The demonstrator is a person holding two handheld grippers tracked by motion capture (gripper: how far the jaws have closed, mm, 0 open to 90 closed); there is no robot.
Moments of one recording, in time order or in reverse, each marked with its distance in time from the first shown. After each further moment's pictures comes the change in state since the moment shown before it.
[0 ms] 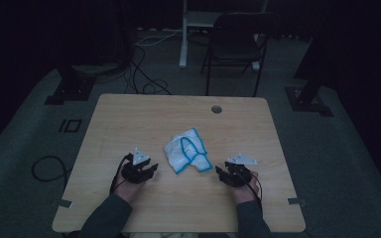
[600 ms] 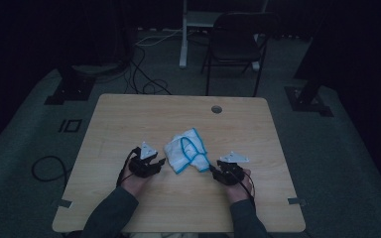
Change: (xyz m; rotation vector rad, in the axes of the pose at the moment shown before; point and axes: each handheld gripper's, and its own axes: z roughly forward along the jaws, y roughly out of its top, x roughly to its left) left arm -0.011 0.030 0.007 -0.038 -0.026 0.048; right arm 0.016 0.010 0.011 -0.006 0.031 -0.036
